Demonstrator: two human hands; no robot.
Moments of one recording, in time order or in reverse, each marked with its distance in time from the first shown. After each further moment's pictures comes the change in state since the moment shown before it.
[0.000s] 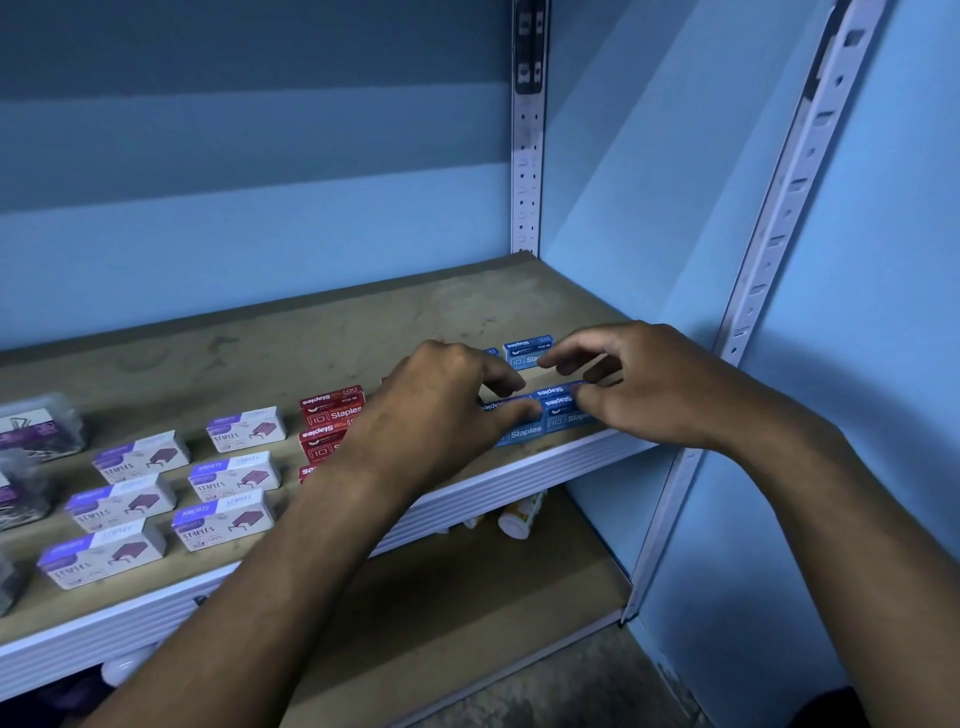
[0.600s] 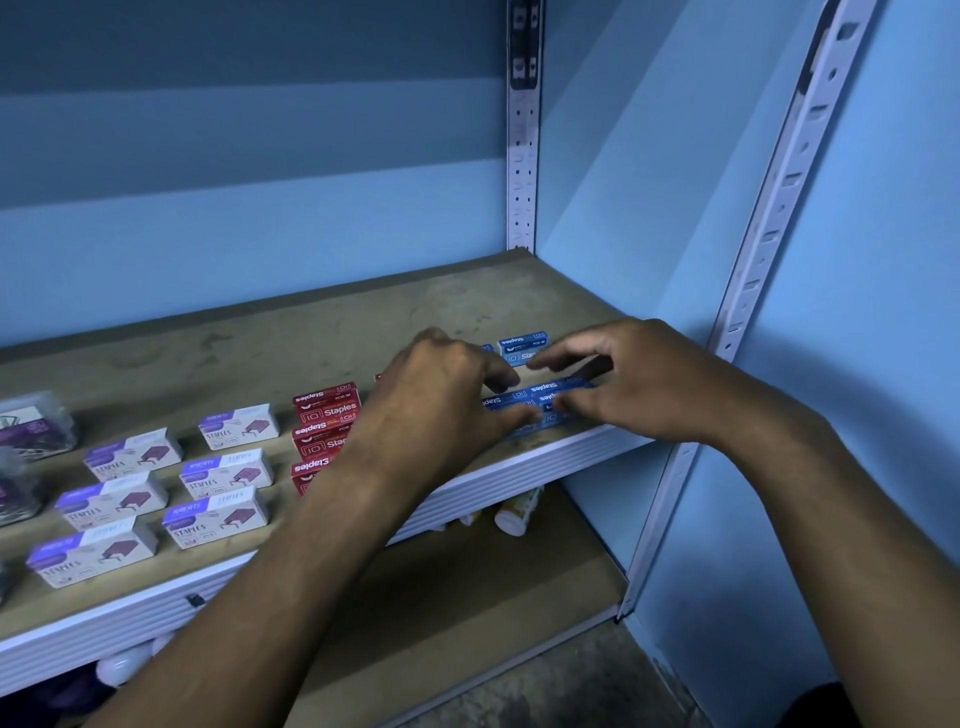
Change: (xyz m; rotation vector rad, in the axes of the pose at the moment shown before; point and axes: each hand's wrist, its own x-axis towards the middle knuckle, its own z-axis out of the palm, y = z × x) left_hand 0.001 0.002 0.006 0.142 0.071 0.013; right_hand 0.004 0.004 0.000 -0.040 -0.006 -0.020
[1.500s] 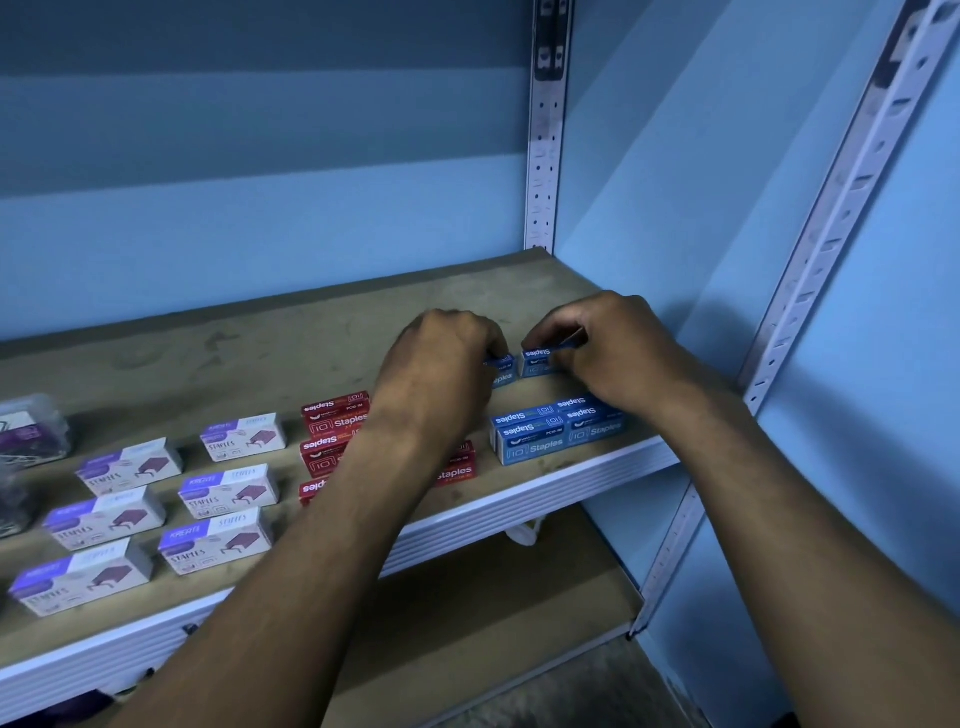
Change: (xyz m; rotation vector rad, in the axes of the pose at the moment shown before) left_hand 0.039 -0.022 0.005 0.053 0.016 -0.149; right_hand 0.066 0.001 0.026 0.014 0.220 -0.016
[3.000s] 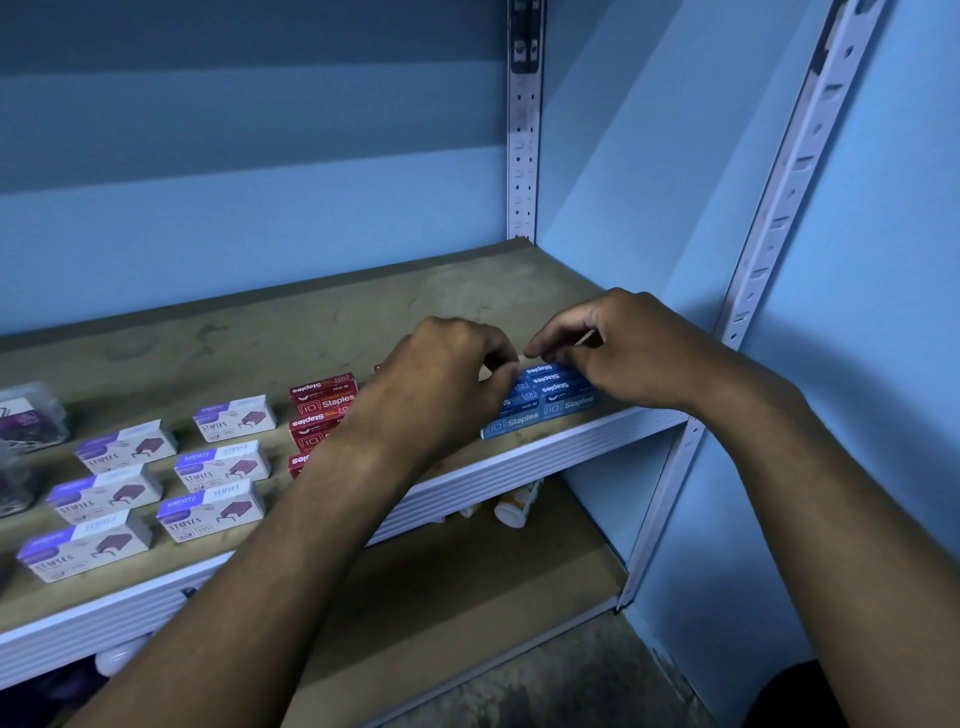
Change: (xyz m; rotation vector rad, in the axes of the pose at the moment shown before) left_hand -0.030 0.015 -0.008 -0.160 -0.090 0.138; right_hand -0.040 -0.005 -0.034 0.006 -0.172 0.006
